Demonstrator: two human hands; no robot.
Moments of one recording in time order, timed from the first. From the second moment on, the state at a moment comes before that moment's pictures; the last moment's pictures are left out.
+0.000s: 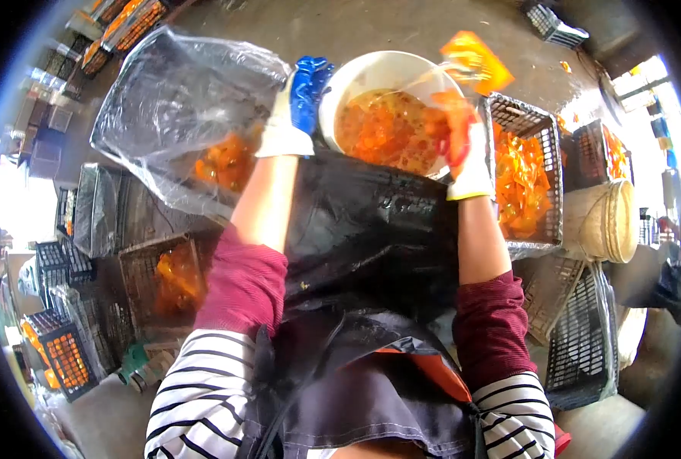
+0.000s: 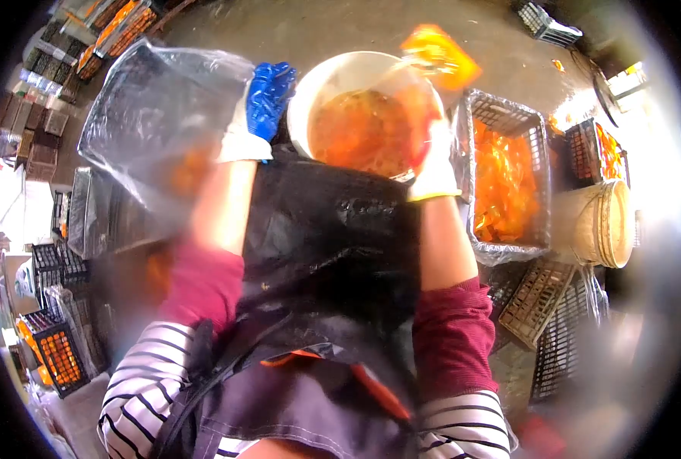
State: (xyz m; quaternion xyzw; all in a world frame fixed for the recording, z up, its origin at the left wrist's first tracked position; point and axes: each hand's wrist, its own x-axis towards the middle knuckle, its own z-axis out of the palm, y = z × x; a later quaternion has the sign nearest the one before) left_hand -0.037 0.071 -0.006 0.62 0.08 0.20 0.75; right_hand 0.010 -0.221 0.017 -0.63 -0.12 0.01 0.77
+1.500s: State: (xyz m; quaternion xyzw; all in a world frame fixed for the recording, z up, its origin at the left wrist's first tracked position) left_hand -0.212 0.241 0.003 0.91 0.08 -0.40 -0.11; right_hand 0.024 -0.186 0.048 -0.48 -0.03 0.26 0.84
